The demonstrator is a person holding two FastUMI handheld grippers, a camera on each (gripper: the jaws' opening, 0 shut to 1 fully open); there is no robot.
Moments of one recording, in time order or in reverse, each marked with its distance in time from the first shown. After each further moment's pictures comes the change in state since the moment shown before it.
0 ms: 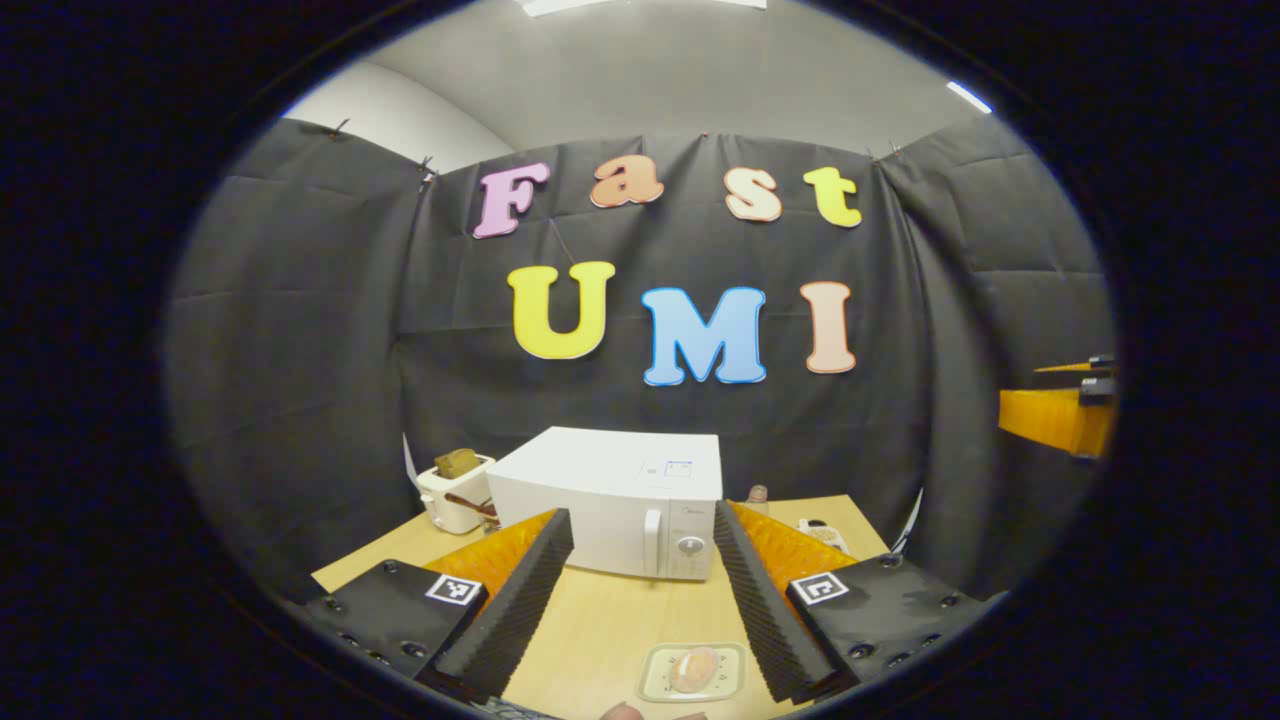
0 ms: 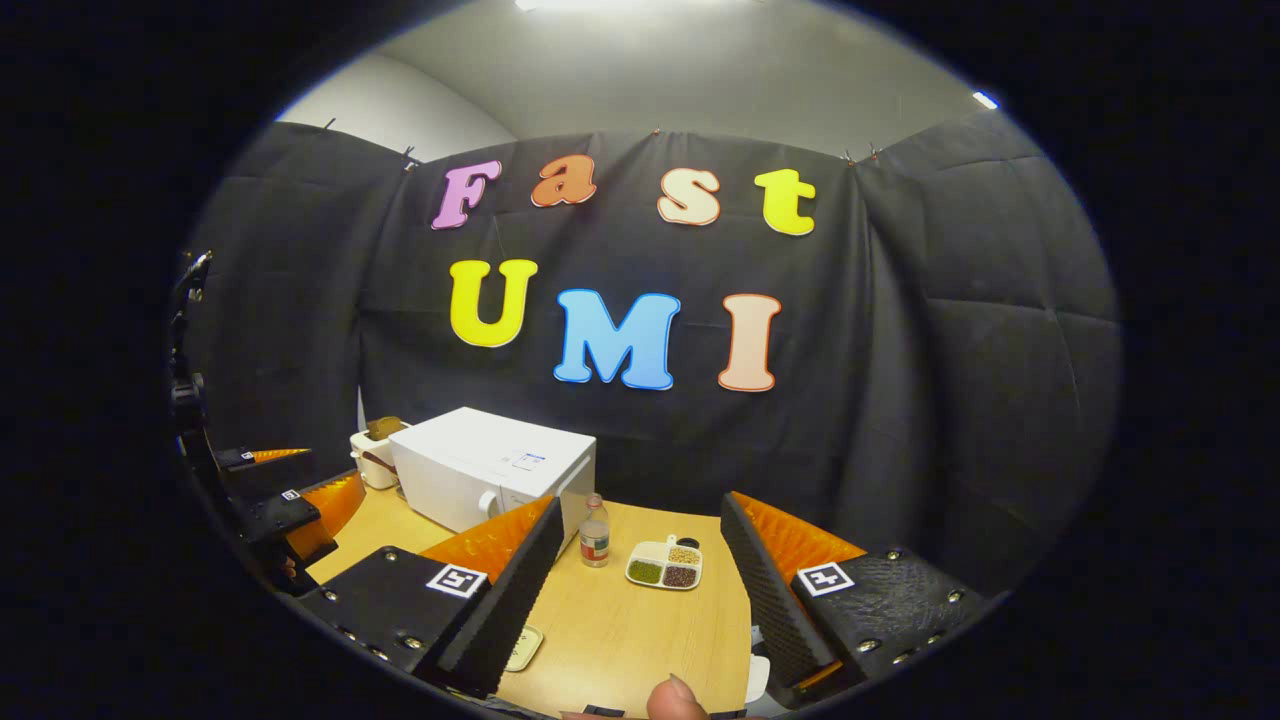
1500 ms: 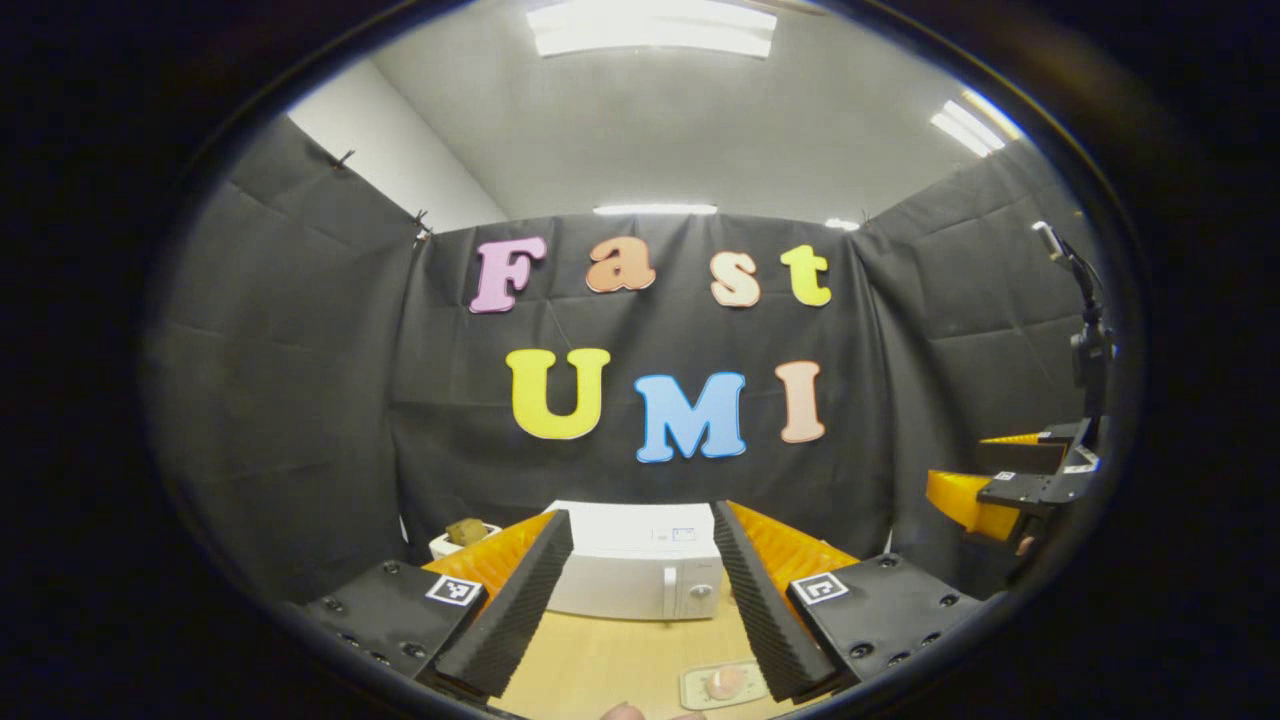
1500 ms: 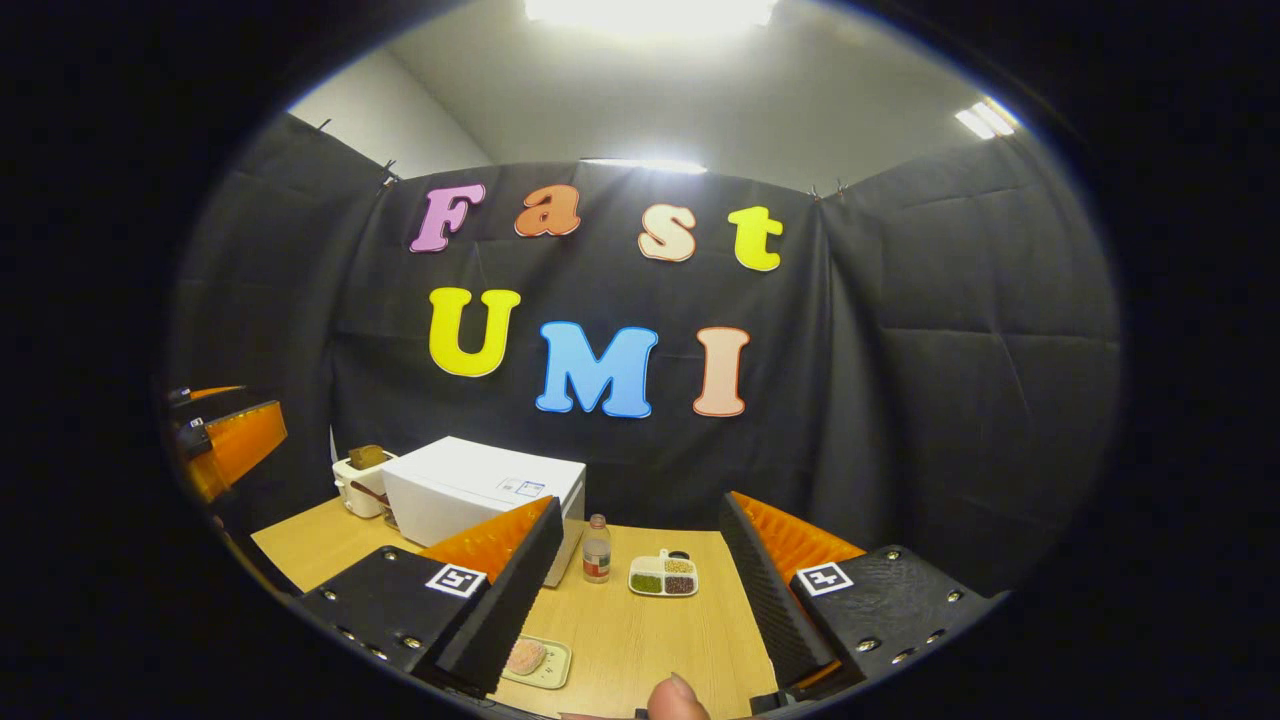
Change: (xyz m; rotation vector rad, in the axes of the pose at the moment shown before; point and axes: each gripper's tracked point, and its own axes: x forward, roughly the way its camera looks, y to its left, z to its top) left arm -0.116 0.090 0.115 -0.007 -0.216 -0.078; right arm -0.061 0.071 0.034 0.028 -0.100 -0.110
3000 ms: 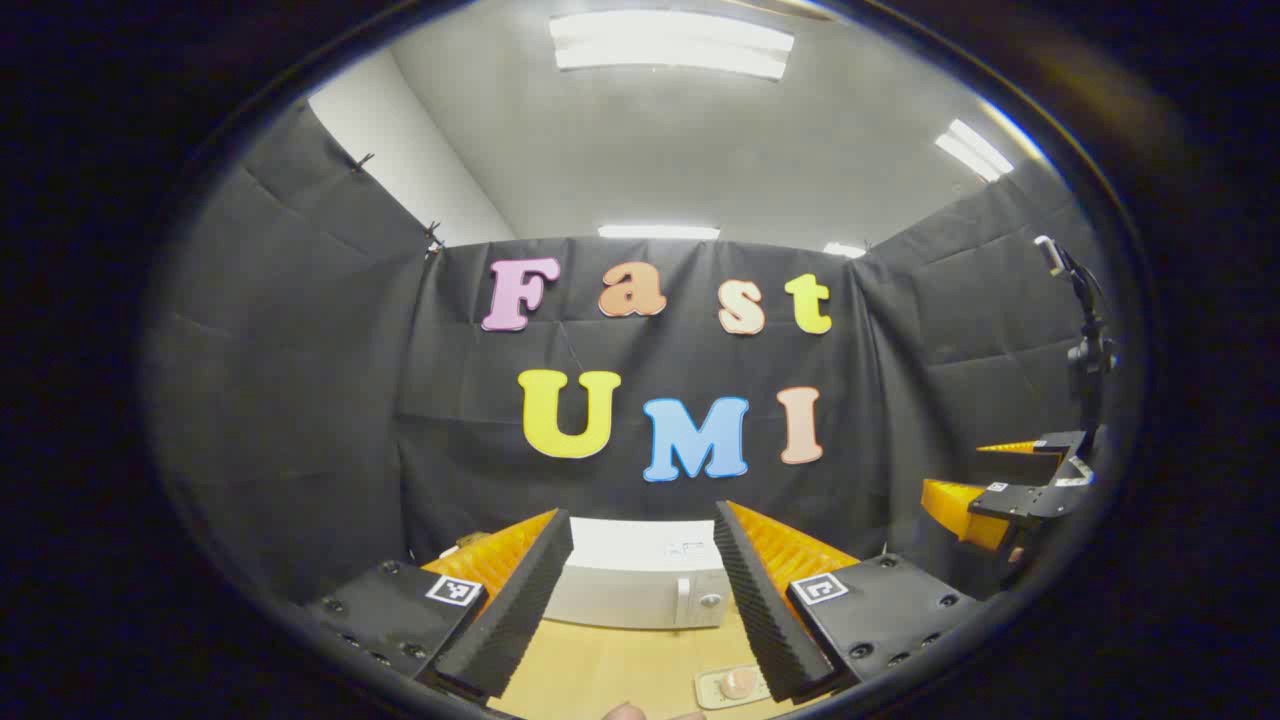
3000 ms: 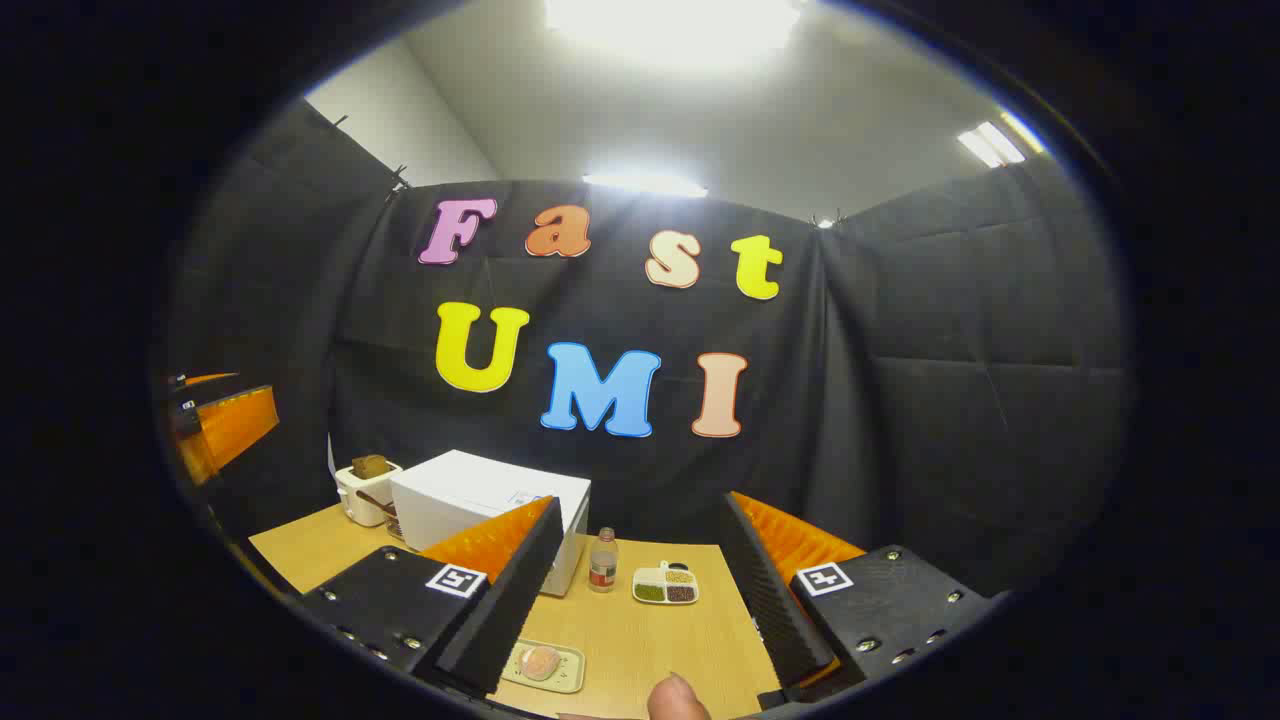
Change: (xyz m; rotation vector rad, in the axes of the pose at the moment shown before) left arm -0.034 0.055 0.016 -0.024 -0.065 -0.028; right arm -0.043 0.040 0.022 -0.028 -0.052 -0.043
